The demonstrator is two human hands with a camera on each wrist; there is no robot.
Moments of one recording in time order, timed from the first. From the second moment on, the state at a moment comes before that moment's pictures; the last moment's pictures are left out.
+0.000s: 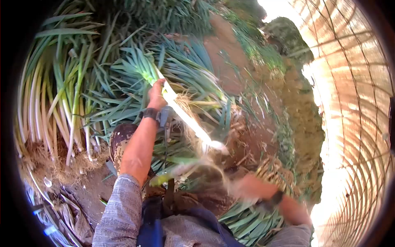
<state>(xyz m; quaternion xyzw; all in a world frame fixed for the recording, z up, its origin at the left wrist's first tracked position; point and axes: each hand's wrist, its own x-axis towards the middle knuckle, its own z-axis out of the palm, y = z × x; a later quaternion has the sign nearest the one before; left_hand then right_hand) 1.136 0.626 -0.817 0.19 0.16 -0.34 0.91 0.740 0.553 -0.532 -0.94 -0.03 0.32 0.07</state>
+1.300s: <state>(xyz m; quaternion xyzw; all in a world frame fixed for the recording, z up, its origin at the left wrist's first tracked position) 1.094 0.588 -0.806 0.21 0.13 -0.37 0.90 0.783 0.585 -0.615 -0.84 0.23 0.23 0.44</state>
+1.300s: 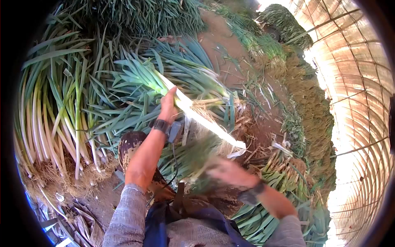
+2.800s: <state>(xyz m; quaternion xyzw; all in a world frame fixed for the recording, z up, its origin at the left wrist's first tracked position) 1.017 0.635 -0.836 0.22 0.12 -0.42 0.87 0.824 0.499 -0.646 -0.88 0.23 0.04 0.41</state>
